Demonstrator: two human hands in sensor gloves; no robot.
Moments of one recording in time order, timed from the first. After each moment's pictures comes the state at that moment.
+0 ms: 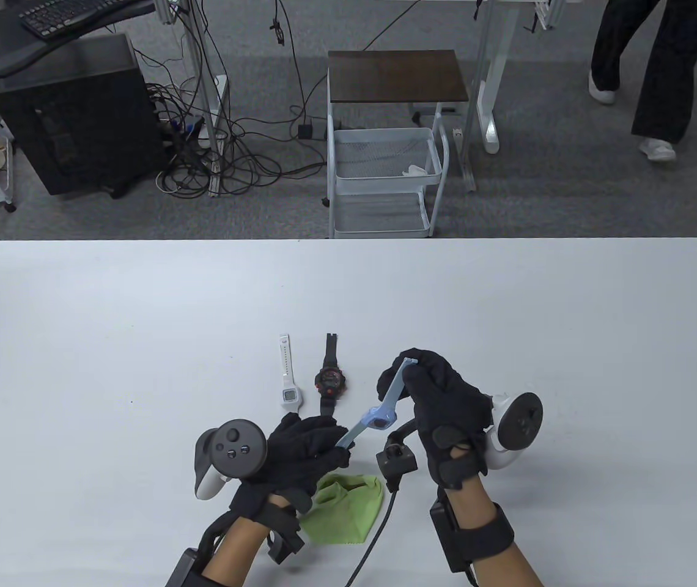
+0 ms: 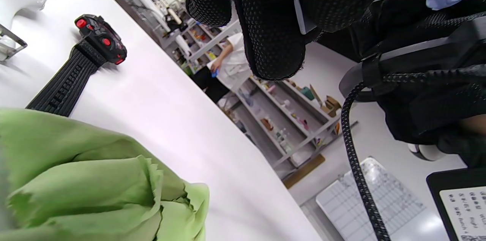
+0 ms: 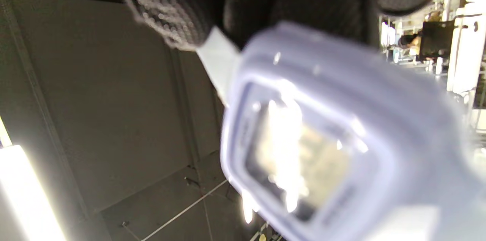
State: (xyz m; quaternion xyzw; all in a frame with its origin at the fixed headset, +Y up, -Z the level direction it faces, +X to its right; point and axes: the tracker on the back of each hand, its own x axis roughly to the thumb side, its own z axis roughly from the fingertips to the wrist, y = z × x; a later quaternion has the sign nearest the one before) left_hand -0.149 -0.737 -0.271 -0.05 -0.25 0.47 0.84; right_hand 0.124 -0.643 -0.302 0.19 -0.21 0.62 0.73
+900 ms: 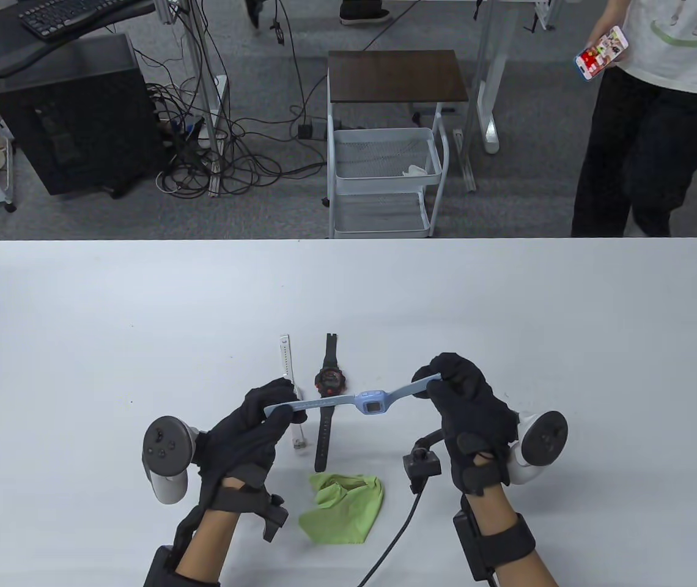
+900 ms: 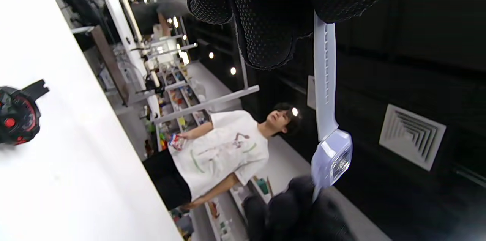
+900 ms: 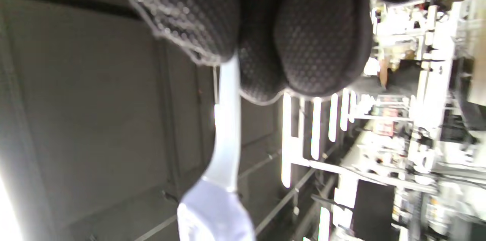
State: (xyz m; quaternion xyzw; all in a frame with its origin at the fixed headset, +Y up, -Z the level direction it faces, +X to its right) left_hand -0.204 -0.706 -0.269 0.08 -0.19 0.64 0.74; right_hand 0.162 -0.690 -0.299 0.15 -0.20 0.67 0.70
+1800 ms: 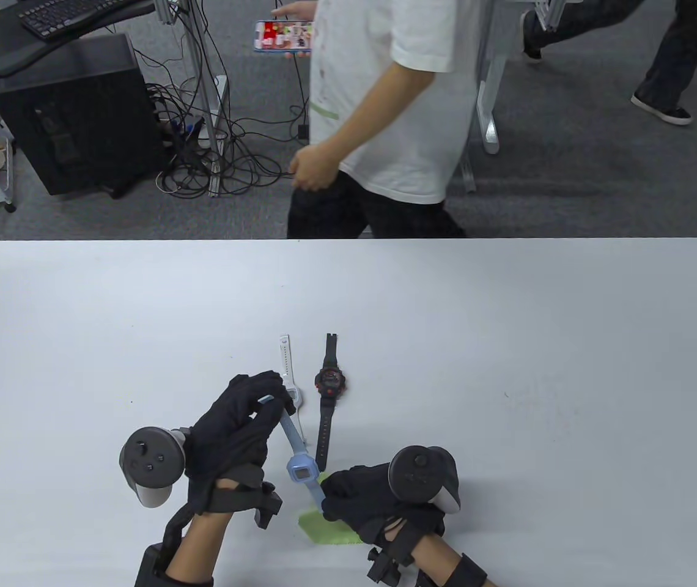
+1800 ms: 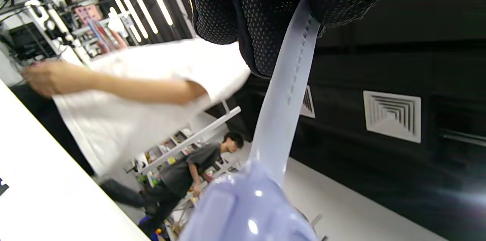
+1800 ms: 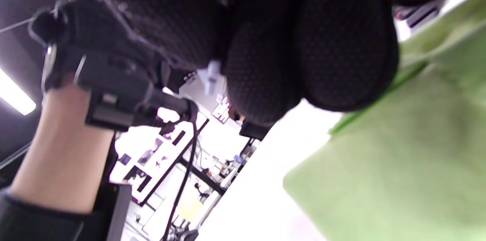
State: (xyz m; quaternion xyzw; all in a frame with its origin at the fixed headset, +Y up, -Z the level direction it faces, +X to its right) left_hand -0.208 -0.663 -0.253 0.18 -0.21 0.53 0.80; right_hand 0.044 -0.761 -0.249 0.34 0.07 0.82 0.46
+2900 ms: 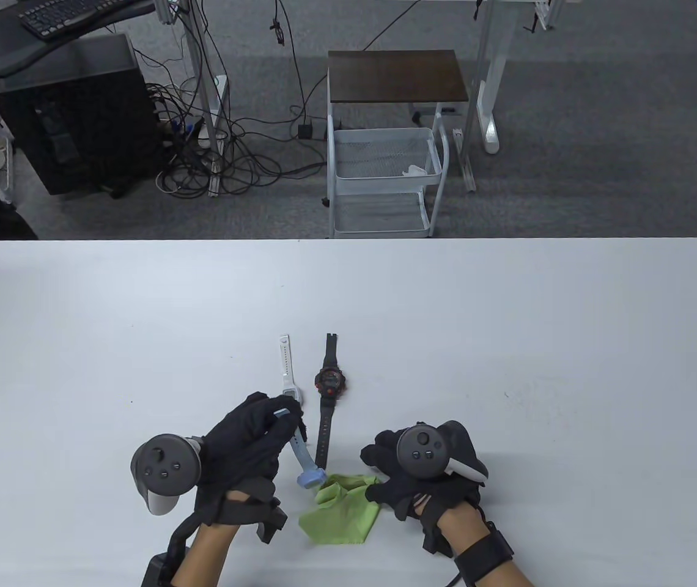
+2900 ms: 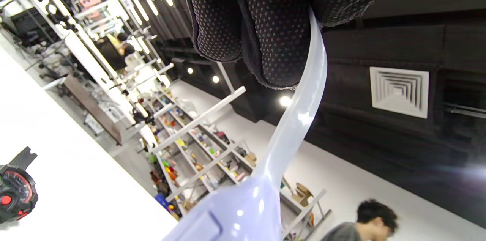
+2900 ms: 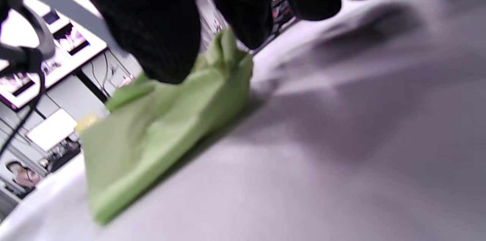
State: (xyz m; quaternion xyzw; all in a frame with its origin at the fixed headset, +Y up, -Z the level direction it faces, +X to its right) left_hand -0.195 -0.677 -0.249 0.14 -0.22 0.52 0.81; right_hand 0.089 -0.785 -0.294 0.31 0.15 0.91 0.23
